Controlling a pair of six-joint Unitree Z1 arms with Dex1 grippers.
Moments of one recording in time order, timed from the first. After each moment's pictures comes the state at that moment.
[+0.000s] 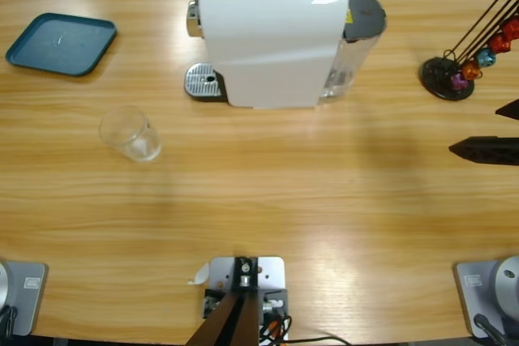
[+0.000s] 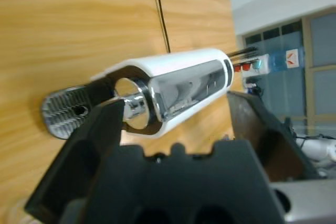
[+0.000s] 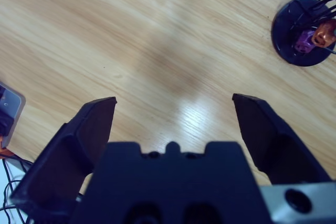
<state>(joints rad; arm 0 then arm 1) -0.43 1.68 -1.36 0.34 -0.56 -0.66 0.54 1.10 -0.89 0.83 0.03 0.02</state>
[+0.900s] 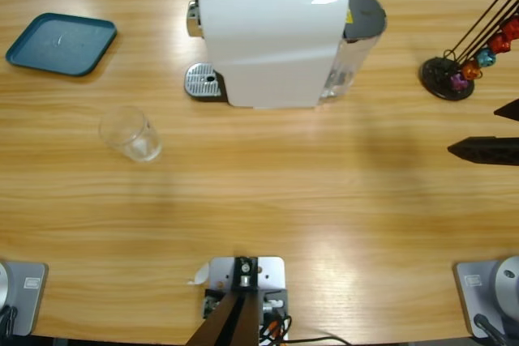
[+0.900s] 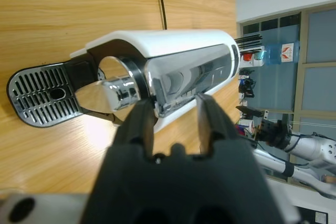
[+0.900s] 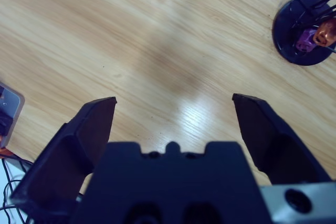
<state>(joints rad) -0.47 1.73 -1.36 0.34 -0.59 -0.73 0.54 1.11 -0.89 0.83 0.03 0.02</state>
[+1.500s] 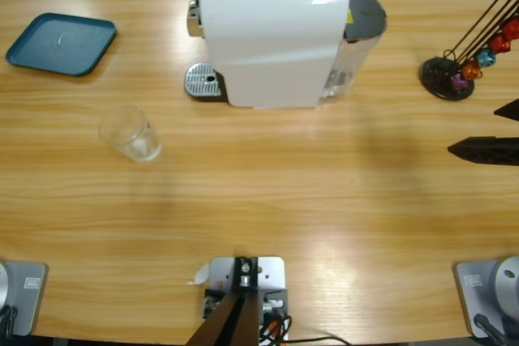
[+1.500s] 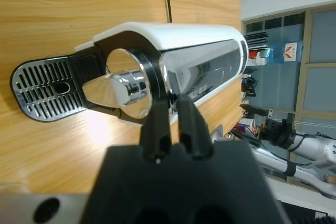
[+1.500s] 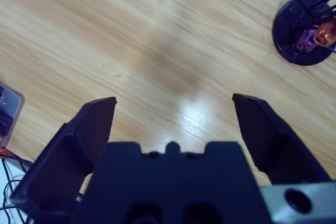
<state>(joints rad) -0.46 1.73 -1.34 0.34 -0.60 -0.73 0.54 1.11 -0.89 0.83 0.03 0.02</state>
